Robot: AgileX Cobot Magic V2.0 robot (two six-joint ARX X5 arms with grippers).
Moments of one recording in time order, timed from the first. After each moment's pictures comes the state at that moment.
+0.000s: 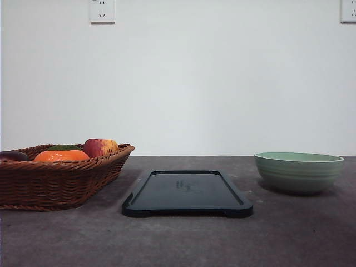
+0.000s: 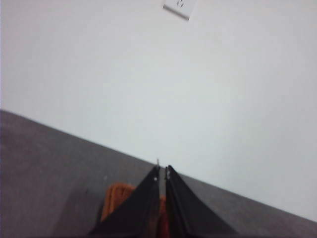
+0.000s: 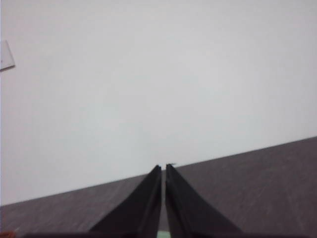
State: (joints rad) left_arx 0.01 0.04 0.10 0.19 0.05 -0.42; right_arx 0.12 0.00 0.04 0.27 0.07 0.28
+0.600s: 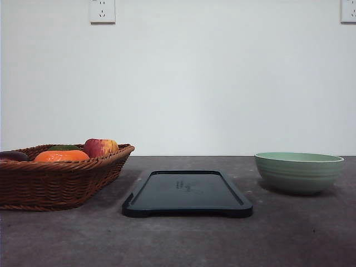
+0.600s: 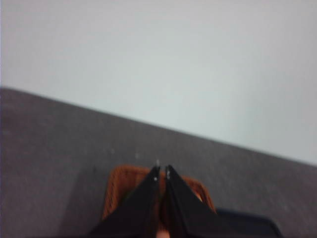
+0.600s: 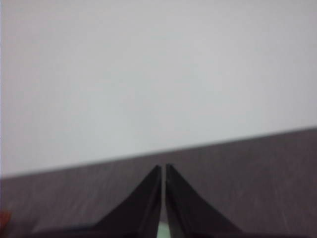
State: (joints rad) left_arx 0.01 0.50 0.54 -0.08 0.11 -0.31; right_arx 0.12 0.24 0.32 0.04 0.05 0.24
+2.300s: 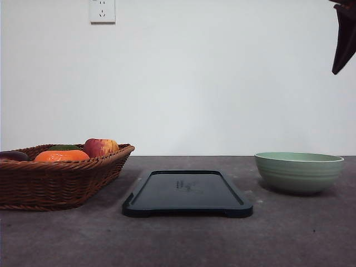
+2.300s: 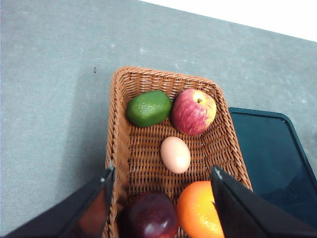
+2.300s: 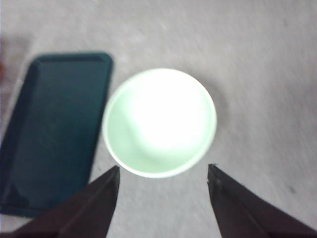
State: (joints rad) left_arx 0.01 0.82 0.83 -0.53 0.20 -0.18; right_arx 0.08 1.13 1.03 -0.74 -0.19 0.18
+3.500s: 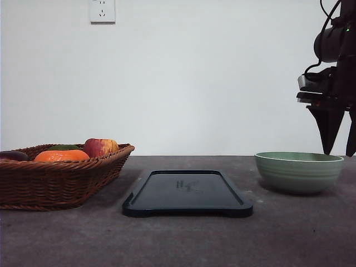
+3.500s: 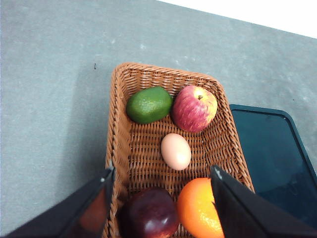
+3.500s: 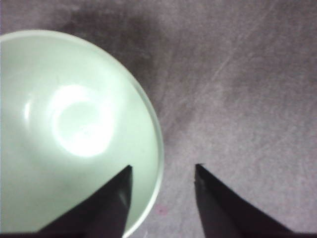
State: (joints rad) left_arx 0.01 0.82 0.83 -0.54 0.20 -0.18; right_arx 0.03 1.84 1.44 -0.93 -0.13 0.00
